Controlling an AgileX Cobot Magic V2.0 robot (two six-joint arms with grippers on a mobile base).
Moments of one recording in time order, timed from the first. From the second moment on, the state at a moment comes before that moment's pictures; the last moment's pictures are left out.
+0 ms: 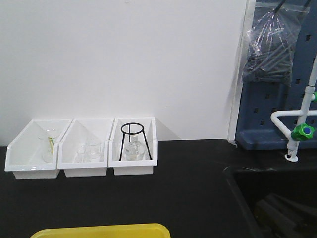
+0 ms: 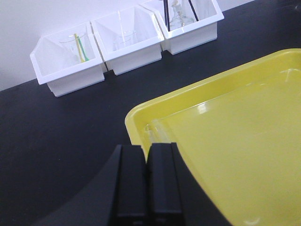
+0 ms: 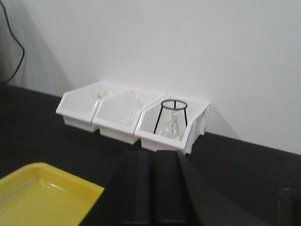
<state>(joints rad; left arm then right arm) -0.13 -0.01 0.03 0.01 0.29 0.15 0.58 0.70 -0.43 0.27 -0.13 -0.30</state>
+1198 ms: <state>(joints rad) -0.13 -0.01 0.03 0.01 0.30 0.15 0.07 -0.01 0.03 -0.04 0.12 0.00</state>
